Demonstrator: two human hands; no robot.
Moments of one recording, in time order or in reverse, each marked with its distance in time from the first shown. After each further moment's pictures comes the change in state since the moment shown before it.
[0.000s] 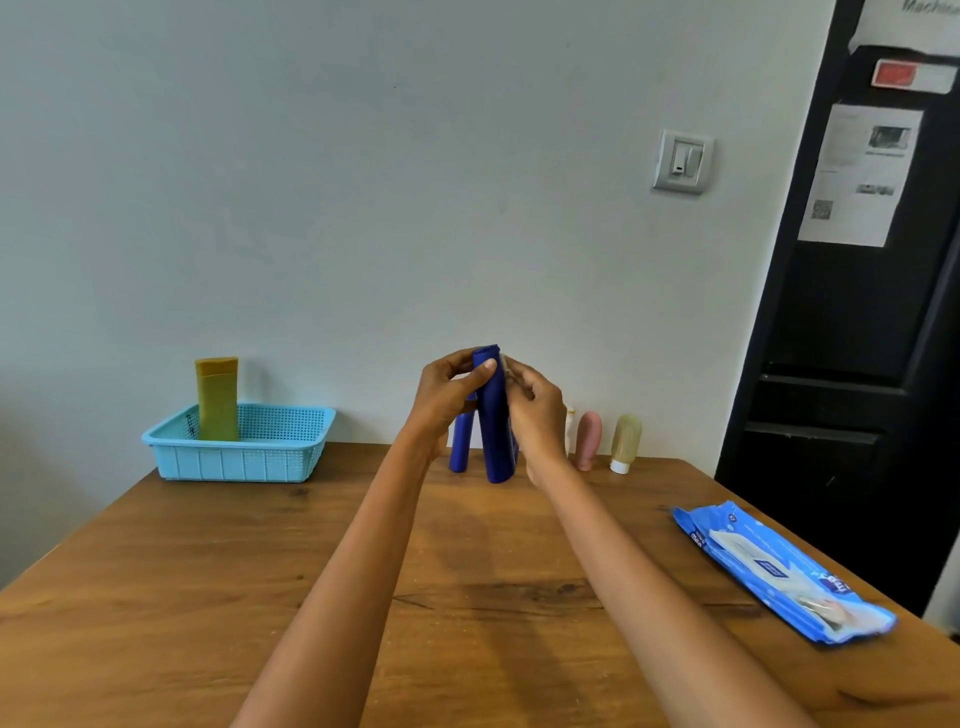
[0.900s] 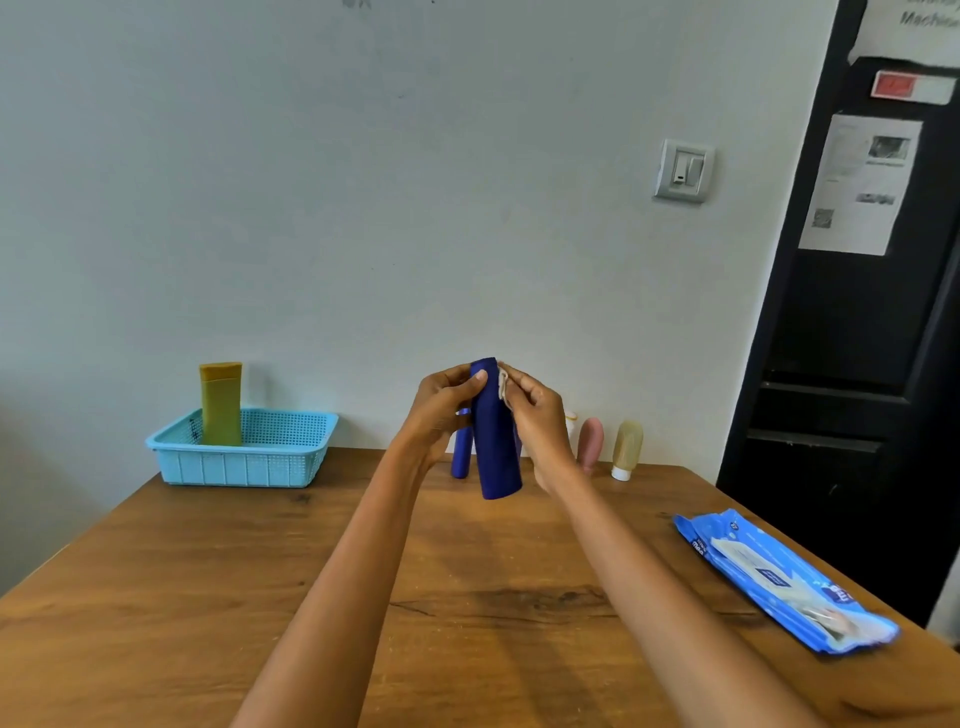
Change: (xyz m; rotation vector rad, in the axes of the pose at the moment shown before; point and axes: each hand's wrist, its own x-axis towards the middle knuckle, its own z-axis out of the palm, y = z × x) left_hand 0.002 -0.008 -0.009 -0.115 -0.069 -0.110; right_hand 0.006 0.004 -0.004 0.055 -0.132 0.020
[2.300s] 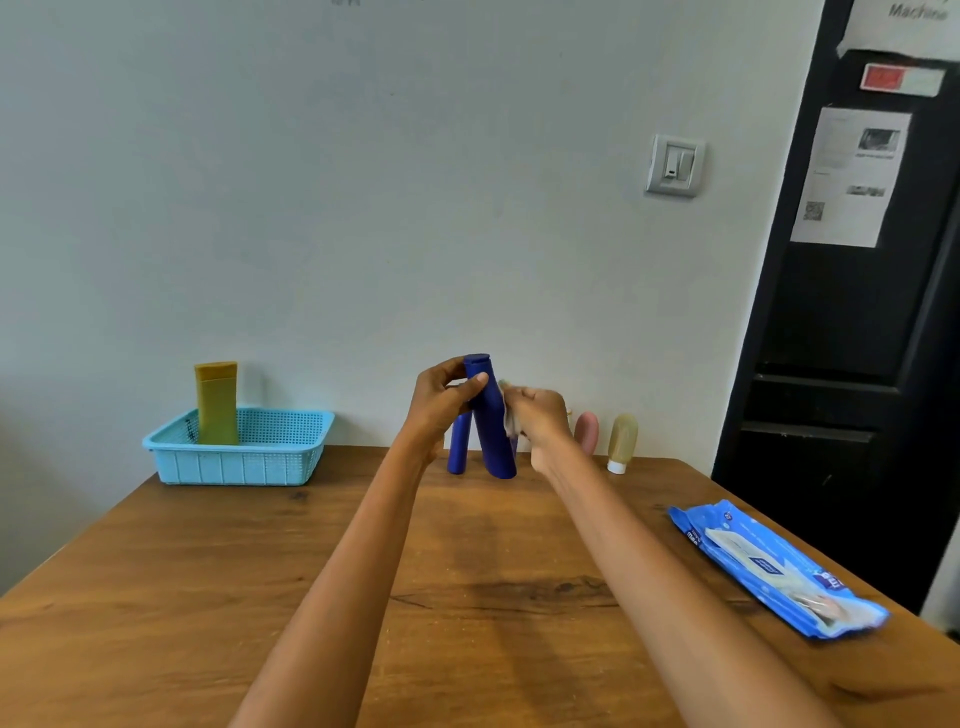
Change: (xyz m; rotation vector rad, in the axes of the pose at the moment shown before) left_hand -0.004 0.000 0.009 0.158 0.085 0.132; right_hand -0.002 -0.016 -0.004 -0.028 0.065 0.336
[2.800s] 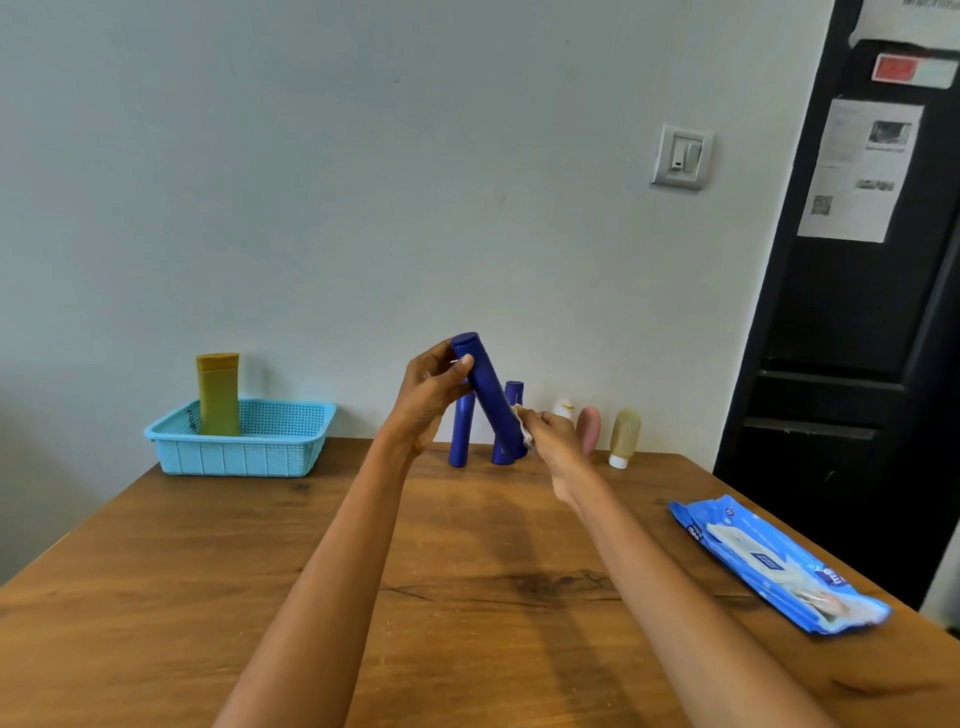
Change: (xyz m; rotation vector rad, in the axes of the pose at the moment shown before) left_hand -0.004 0.004 -0.014 -0.175 -0.103 0.073; right_hand 0.000 0.035 -0.021 -0.101 -0.050 0.067
